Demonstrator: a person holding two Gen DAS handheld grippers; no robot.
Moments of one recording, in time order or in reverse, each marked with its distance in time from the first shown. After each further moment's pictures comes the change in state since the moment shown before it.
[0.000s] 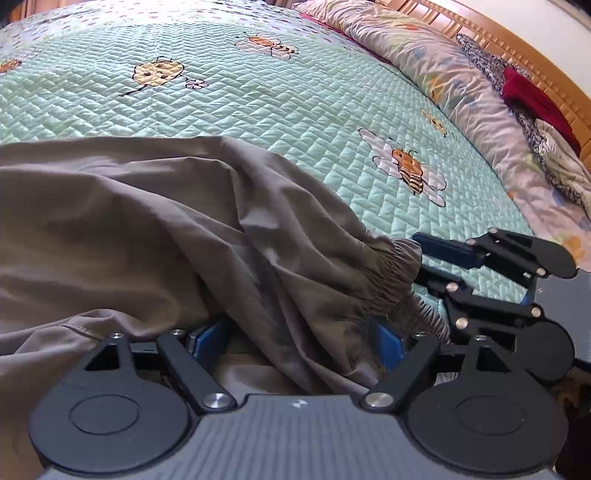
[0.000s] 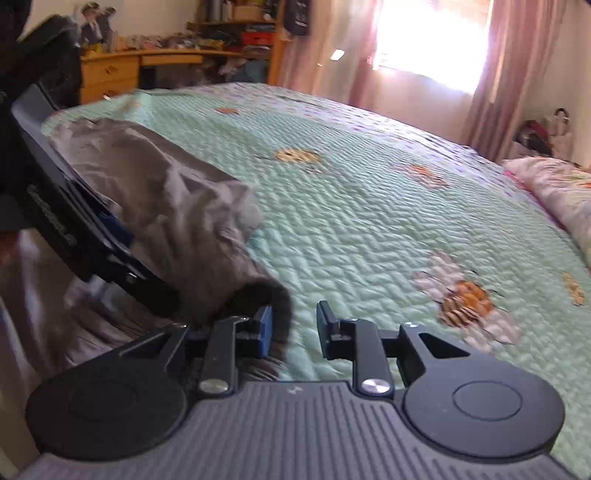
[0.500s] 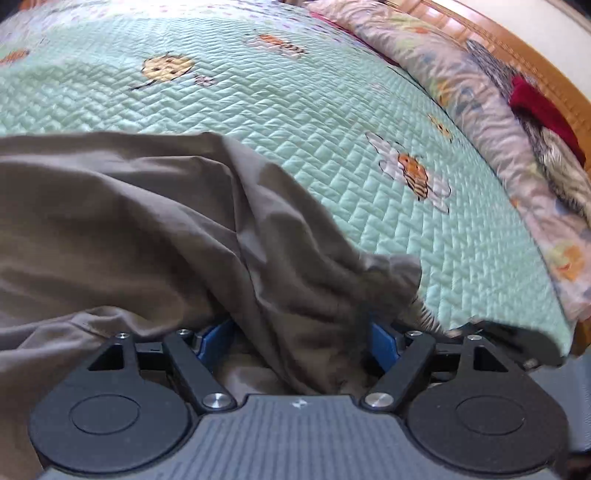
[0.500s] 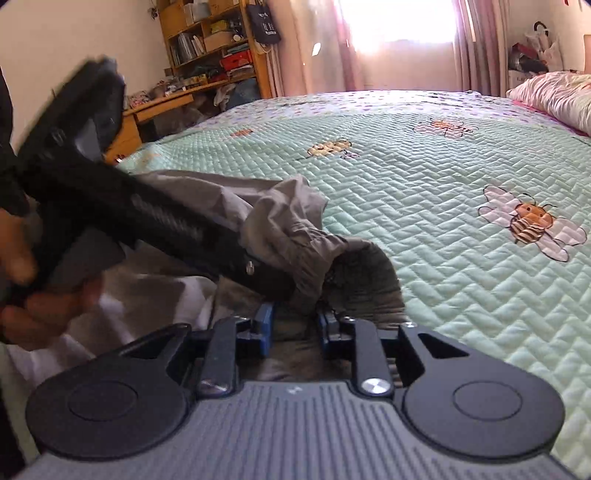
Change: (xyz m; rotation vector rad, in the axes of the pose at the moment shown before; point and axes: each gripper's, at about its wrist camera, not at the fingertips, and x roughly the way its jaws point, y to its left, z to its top) left arm -0.002 -0.002 0.005 -0.016 0.015 0.019; right arm -0.022 0.020 -0.020 0.341 -0.035 0.138
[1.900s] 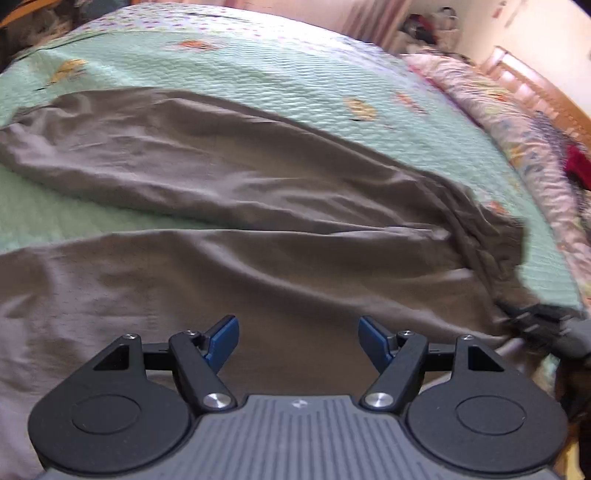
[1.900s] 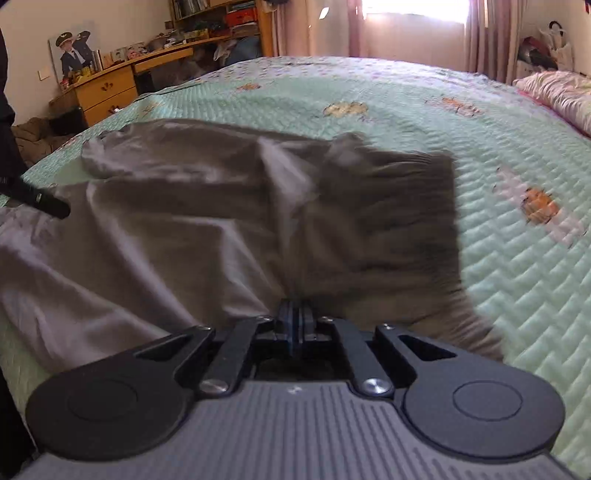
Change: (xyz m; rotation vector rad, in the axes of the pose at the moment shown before) left arm -0.177 0.149 -0.106 -0.172 -0.137 0.120; right arm 0.014 0.048 -0.014 -0.065 0.132 -0.077
